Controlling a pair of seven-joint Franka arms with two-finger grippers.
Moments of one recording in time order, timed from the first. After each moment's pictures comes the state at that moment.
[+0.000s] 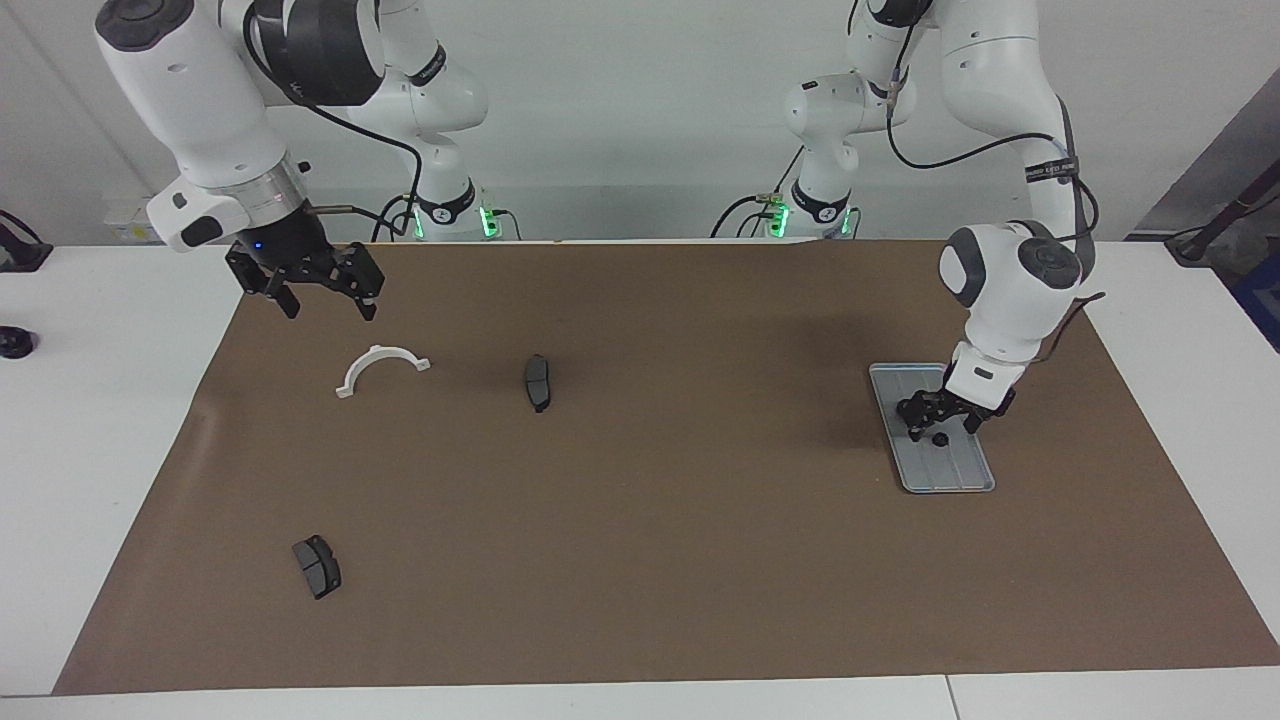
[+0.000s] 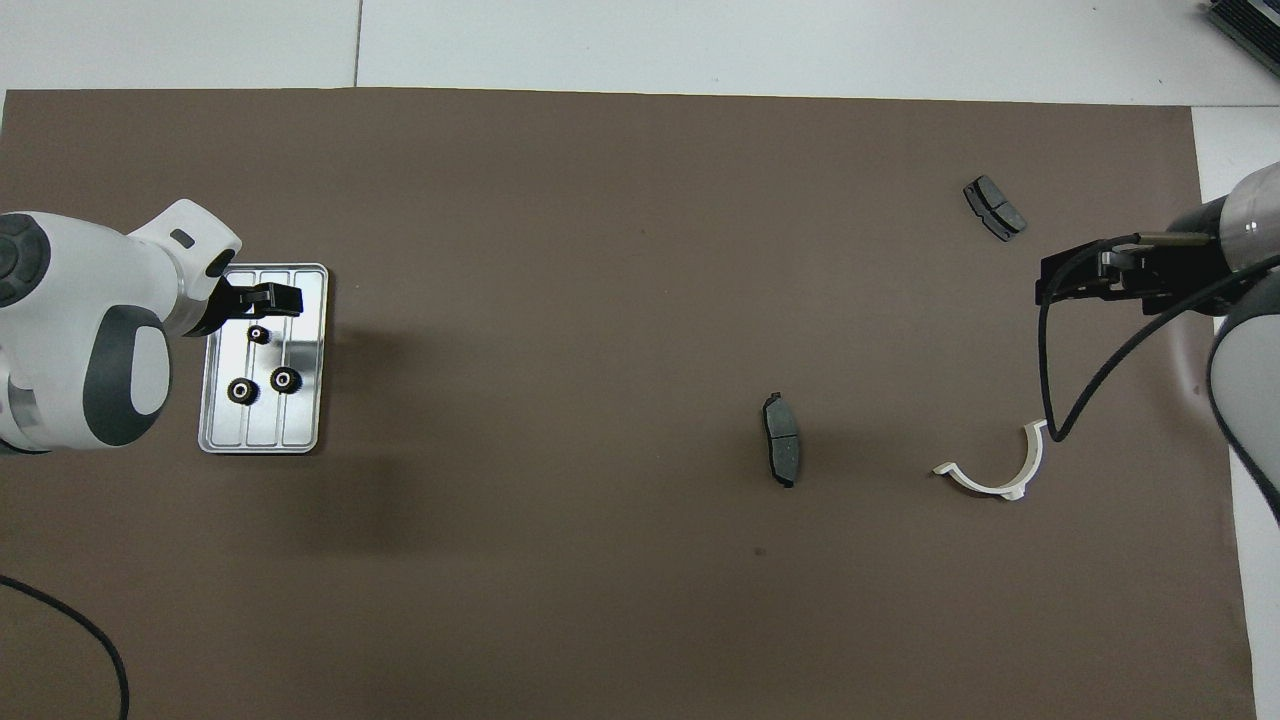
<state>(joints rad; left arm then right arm) 0.10 0.22 -0.12 -2.00 0.04 2.34 -0.08 0.10 0.04 -0.07 -1.61 0.03 1.69 0.12</state>
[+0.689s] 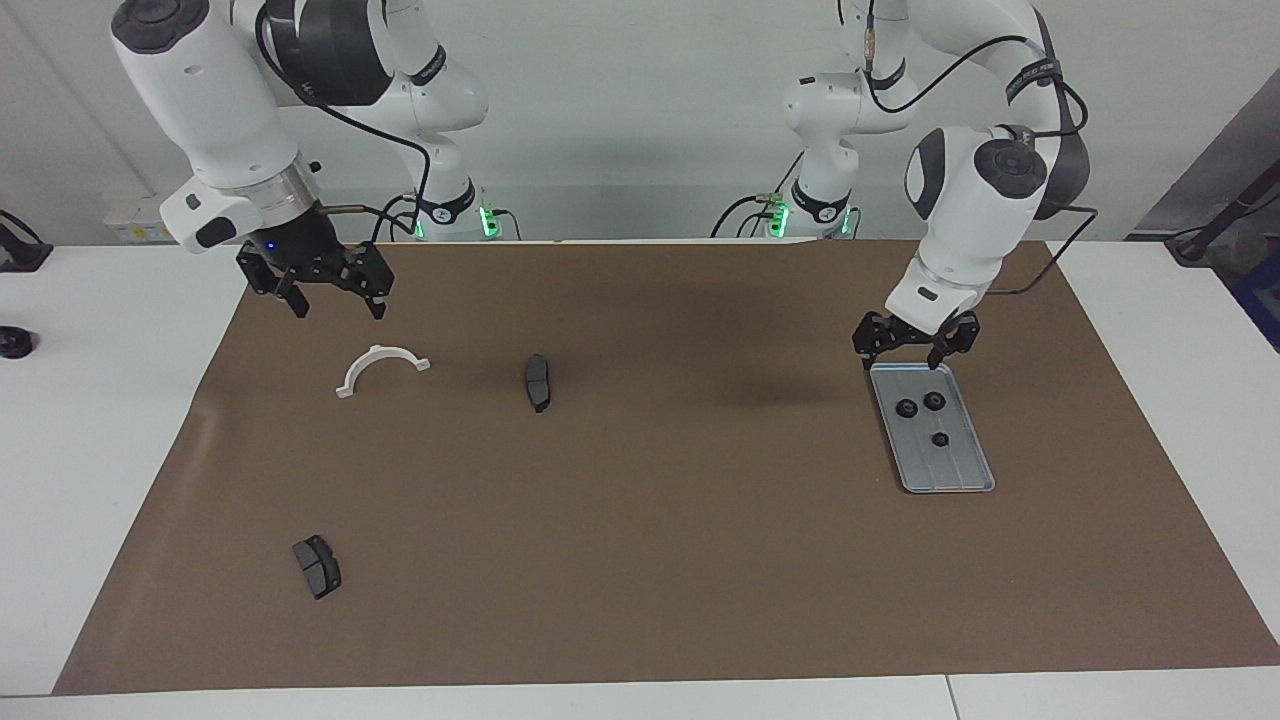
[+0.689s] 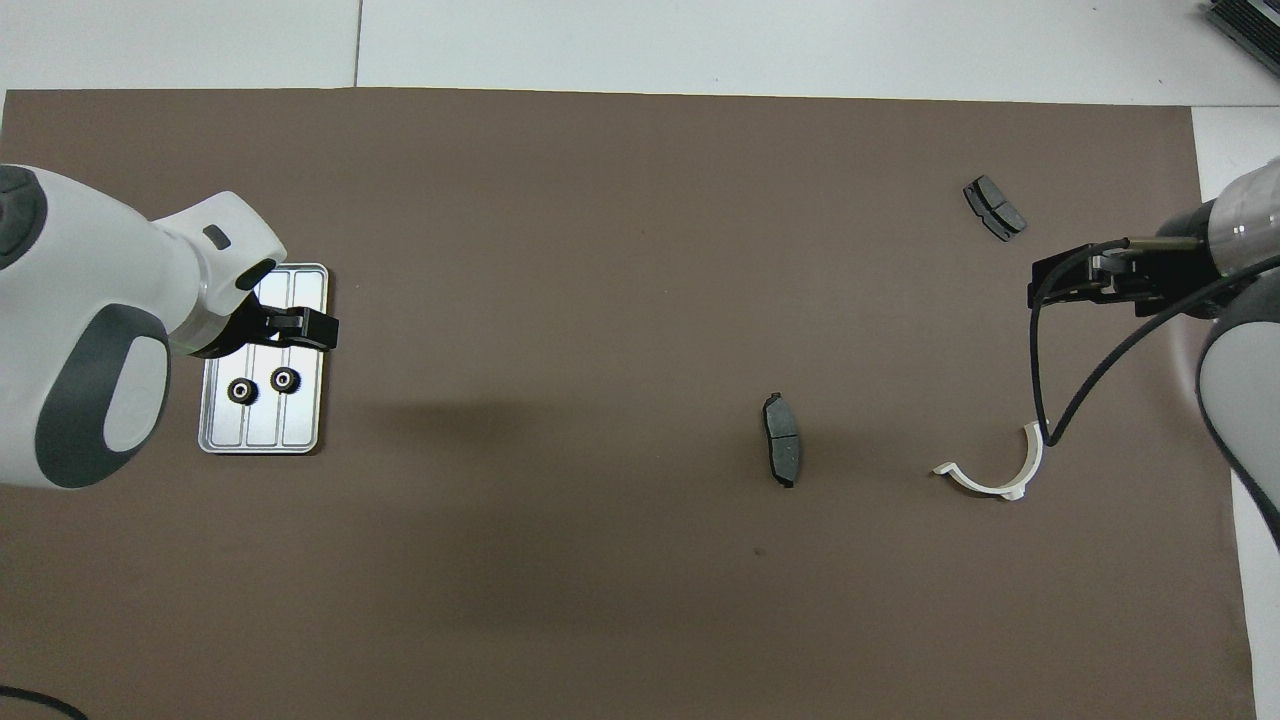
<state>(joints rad) -0.05 0.03 -0.12 -1.91 0.04 1.94 -0.09 0.11 0.04 -0.07 -1.62 0.03 1.69 0.12</state>
